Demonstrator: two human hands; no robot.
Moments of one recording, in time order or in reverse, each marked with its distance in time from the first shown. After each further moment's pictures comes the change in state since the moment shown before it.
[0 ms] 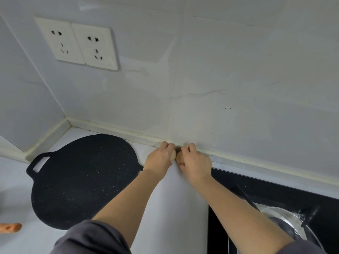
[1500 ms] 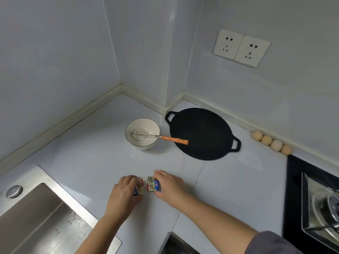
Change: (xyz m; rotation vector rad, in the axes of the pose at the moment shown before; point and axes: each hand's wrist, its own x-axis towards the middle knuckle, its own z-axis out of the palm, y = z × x) left_hand -0.487 -0.255 -0.048 -0.144 0.213 -0.419; right_hand -0.264 -0.364 0.006 0.299 -0.377 -0.677
